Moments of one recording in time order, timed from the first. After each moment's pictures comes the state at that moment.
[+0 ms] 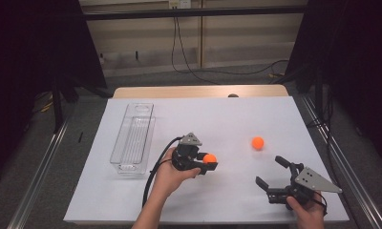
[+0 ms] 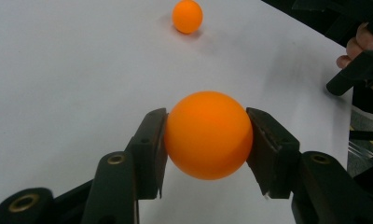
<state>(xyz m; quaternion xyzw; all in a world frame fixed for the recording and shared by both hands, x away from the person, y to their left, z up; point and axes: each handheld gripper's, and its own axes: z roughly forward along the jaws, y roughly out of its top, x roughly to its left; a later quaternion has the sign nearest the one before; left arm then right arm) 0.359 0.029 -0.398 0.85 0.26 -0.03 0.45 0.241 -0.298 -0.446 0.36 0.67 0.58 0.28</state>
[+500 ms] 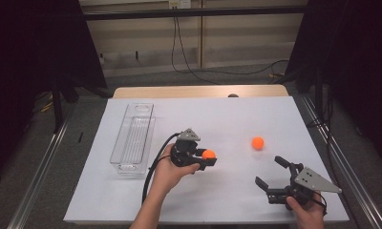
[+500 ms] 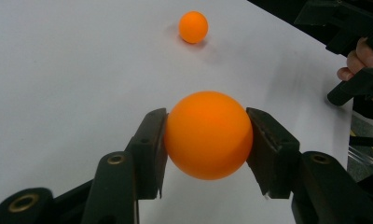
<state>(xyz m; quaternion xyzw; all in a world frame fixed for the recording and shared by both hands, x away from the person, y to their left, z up) 0.365 0.032 -0.389 0.85 0.27 -0.03 0.45 0.241 -0.297 -0.446 0.36 0.67 0.59 0.28</state>
